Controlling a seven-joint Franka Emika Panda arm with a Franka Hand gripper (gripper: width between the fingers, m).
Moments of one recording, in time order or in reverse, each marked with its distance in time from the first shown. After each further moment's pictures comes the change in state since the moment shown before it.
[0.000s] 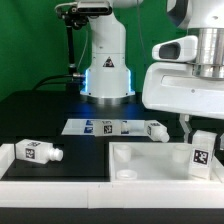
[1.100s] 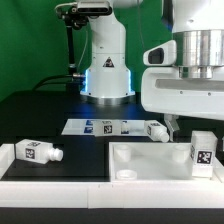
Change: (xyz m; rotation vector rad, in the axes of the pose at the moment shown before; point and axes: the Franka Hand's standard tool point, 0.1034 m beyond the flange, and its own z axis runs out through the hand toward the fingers) arm -0.003 0.011 0.002 0.076 -0.012 0.183
